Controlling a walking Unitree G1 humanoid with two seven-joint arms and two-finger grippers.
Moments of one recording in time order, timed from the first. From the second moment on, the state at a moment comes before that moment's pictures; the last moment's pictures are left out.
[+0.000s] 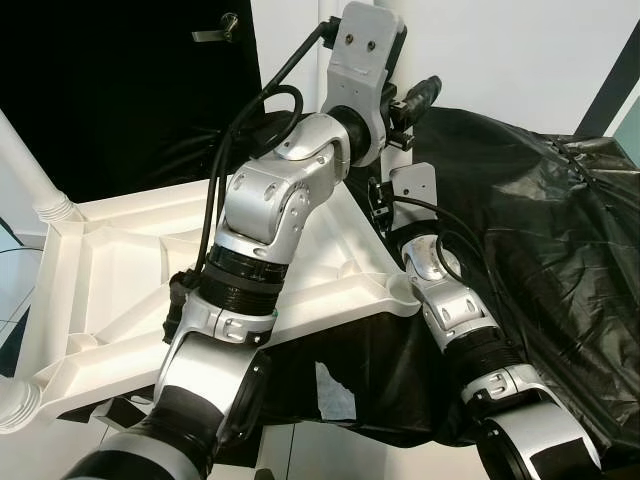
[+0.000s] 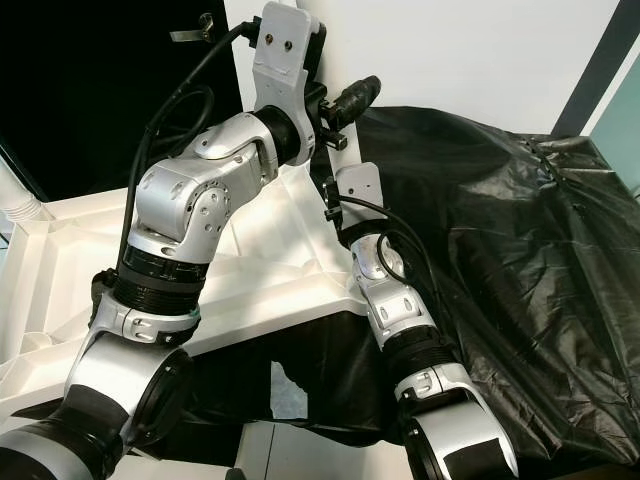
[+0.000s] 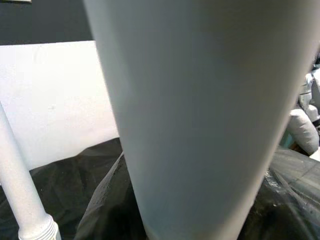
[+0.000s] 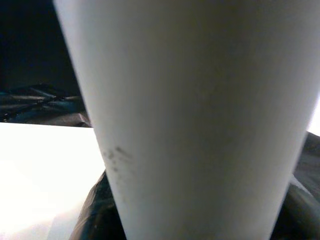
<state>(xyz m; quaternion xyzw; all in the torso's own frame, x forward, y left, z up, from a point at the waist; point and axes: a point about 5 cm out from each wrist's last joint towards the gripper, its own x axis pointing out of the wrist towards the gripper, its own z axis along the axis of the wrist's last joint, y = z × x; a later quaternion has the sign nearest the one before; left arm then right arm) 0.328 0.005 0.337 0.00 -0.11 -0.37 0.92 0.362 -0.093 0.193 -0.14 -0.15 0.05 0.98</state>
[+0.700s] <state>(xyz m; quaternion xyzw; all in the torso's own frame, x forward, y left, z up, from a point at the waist) 0.317 0.030 0.337 -0.02 -0.14 -0.39 0.91 0.365 -0.104 0.189 -0.11 -0.11 0.01 0.99</state>
